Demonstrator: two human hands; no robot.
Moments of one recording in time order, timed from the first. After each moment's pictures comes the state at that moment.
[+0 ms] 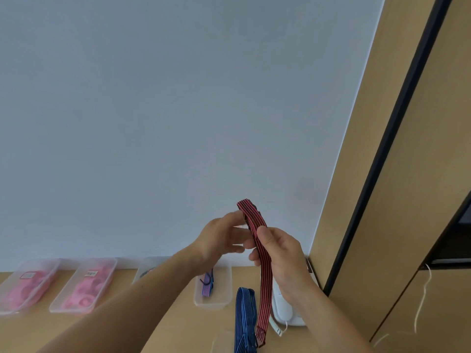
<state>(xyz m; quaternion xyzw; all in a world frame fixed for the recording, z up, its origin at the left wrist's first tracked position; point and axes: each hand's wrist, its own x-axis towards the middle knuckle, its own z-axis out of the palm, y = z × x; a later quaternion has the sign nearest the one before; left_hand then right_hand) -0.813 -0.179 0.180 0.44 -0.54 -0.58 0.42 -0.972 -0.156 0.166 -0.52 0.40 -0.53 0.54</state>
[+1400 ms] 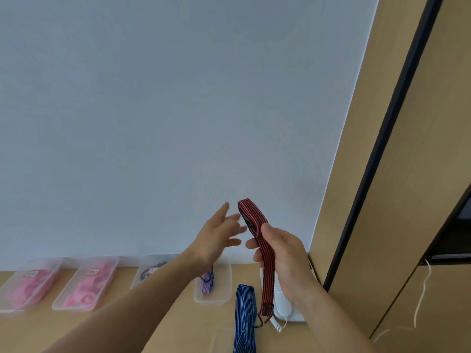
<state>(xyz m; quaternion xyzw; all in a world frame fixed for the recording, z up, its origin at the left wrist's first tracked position) -0.815 -0.170 0.172 0.46 -0.56 -0.50 0.47 -0.982 -0.153 0.165 -0.49 0.39 -0.52 0.58</state>
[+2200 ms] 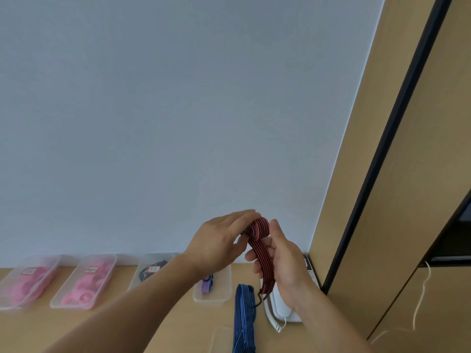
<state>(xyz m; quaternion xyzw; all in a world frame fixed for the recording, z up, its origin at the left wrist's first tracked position) -0.811 -0.173 0.163 0.36 -0.83 0.15 0.40 -0.979 -0.152 0.162 -0.47 0.42 -0.46 0.63</state>
